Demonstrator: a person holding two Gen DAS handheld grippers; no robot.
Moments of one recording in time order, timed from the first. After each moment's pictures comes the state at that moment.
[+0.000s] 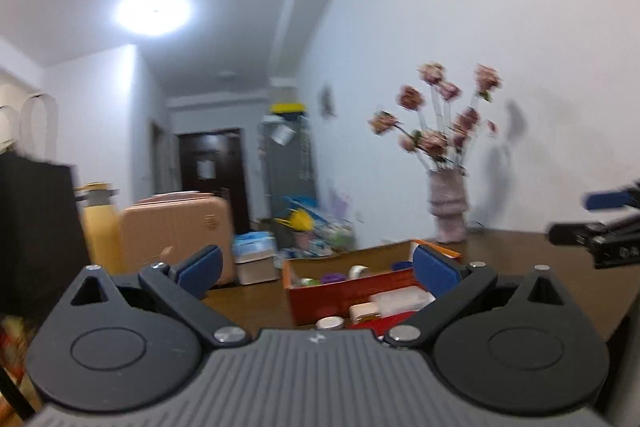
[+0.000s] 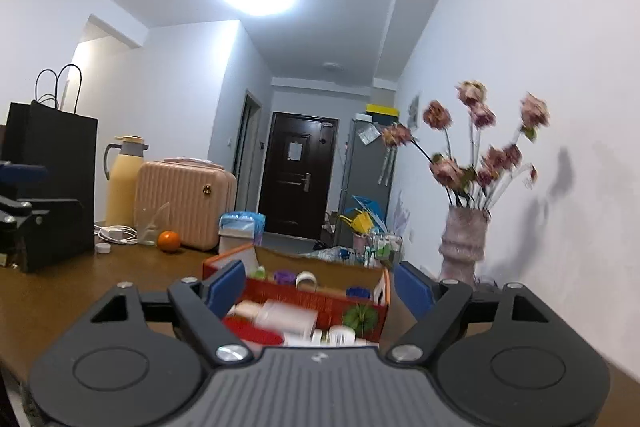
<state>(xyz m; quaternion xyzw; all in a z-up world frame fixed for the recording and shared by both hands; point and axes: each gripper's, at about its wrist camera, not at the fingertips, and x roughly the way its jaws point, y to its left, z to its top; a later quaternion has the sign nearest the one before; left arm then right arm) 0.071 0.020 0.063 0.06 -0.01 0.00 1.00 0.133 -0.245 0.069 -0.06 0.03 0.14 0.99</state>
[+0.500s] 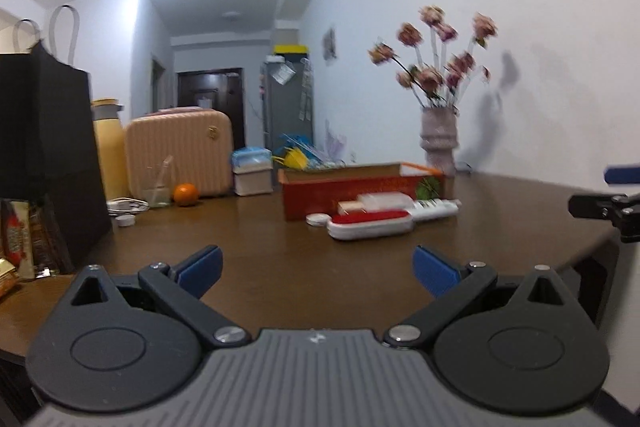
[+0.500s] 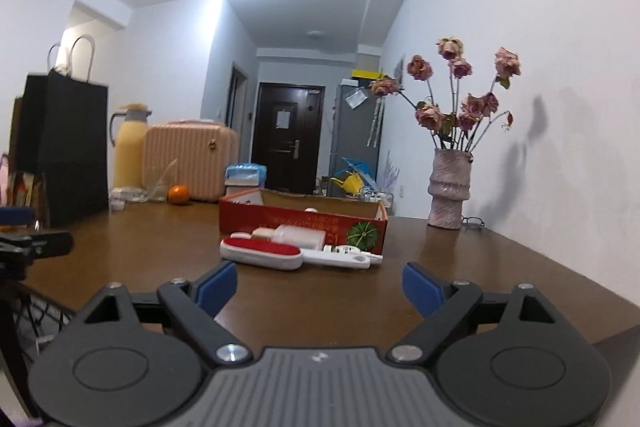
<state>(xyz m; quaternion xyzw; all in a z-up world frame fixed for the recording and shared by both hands) 0.024 0.032 -0.009 0.03 0.08 -0.02 1.00 0.053 -0.247 0.011 -0.06 0.08 0.13 0.99</state>
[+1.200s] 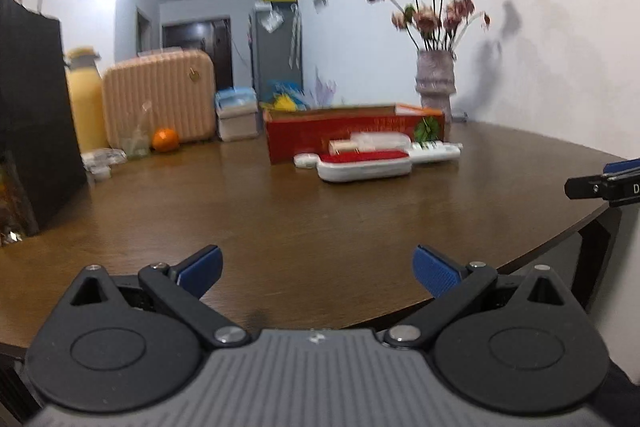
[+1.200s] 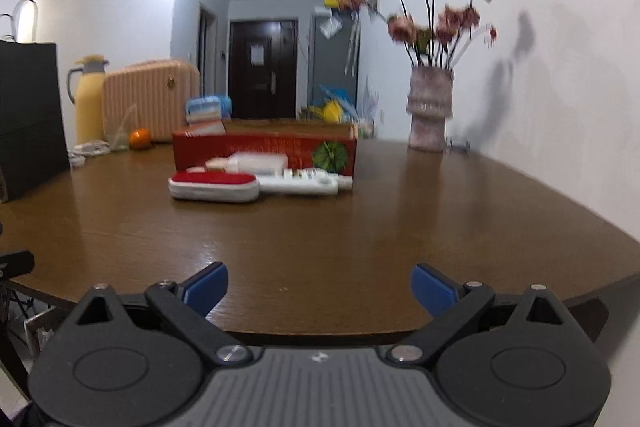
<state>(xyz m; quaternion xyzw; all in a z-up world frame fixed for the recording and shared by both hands) 0.075 0.031 -0.034 0.03 0.18 -0.03 0.98 0.125 -0.271 -0.018 -0.02 0.20 0.09 0.98</state>
